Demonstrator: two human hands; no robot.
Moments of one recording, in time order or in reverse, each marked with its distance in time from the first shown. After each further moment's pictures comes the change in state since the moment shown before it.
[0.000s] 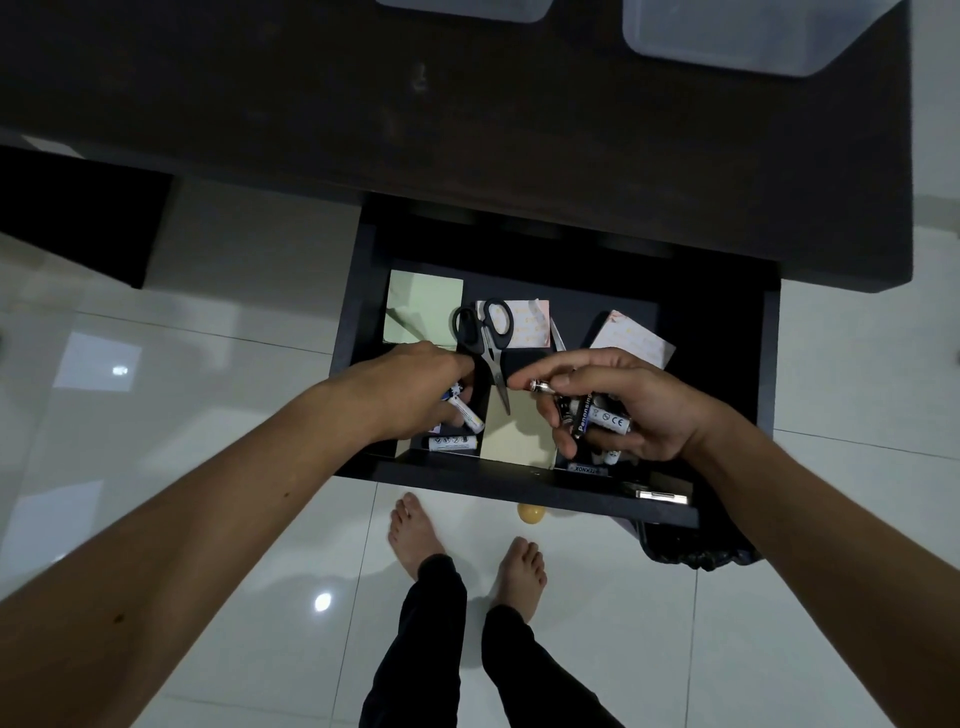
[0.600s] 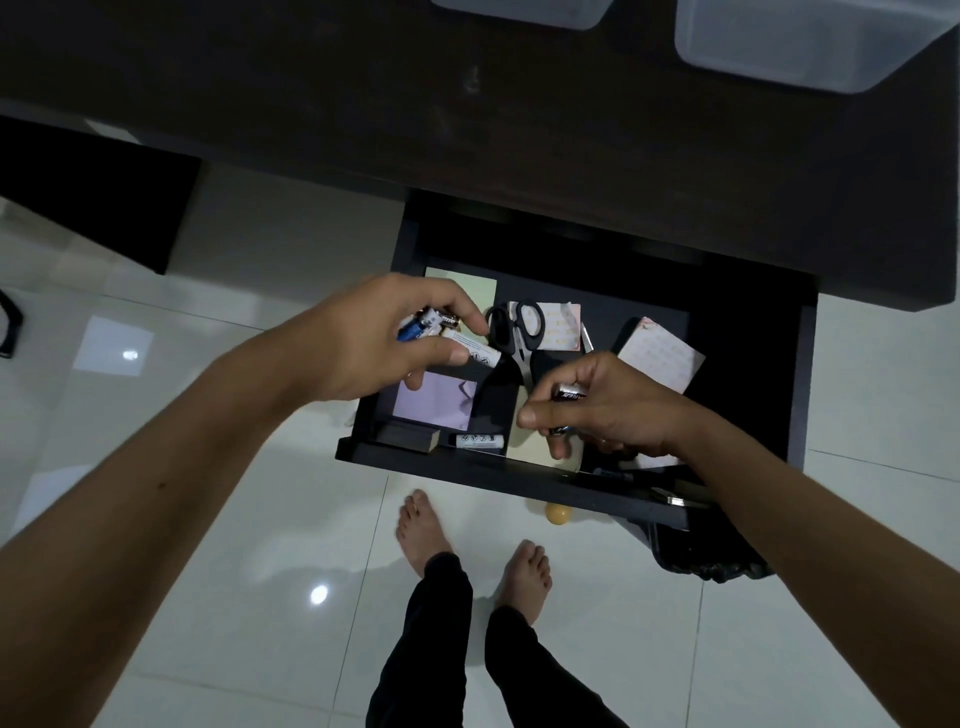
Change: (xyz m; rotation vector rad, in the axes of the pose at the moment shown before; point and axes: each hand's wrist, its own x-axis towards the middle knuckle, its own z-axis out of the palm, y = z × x) left_hand -0.058 -0.018 -0.056 -0.489 0.215 0.053; right_hand 0.025 -0.005 0.026 -0.502 0.154 0.064
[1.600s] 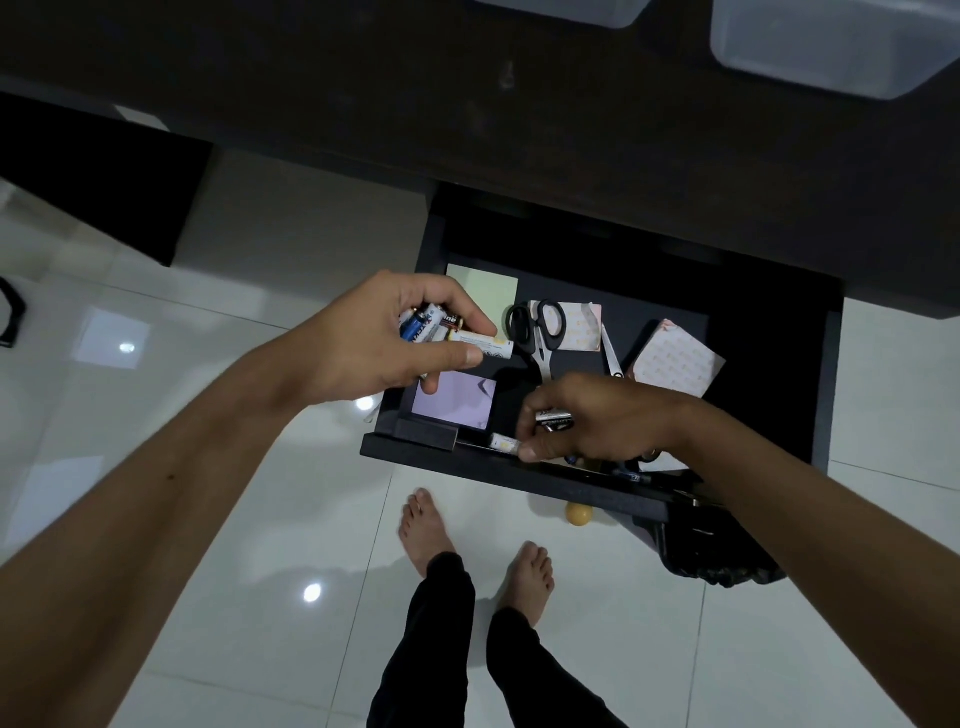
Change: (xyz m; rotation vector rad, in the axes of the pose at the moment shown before) left_hand -0.014 -0.013 -0.001 -0.298 0.068 -0.044; right_hand 0.021 -0.011 0.014 -0.584 -0.221 0.028
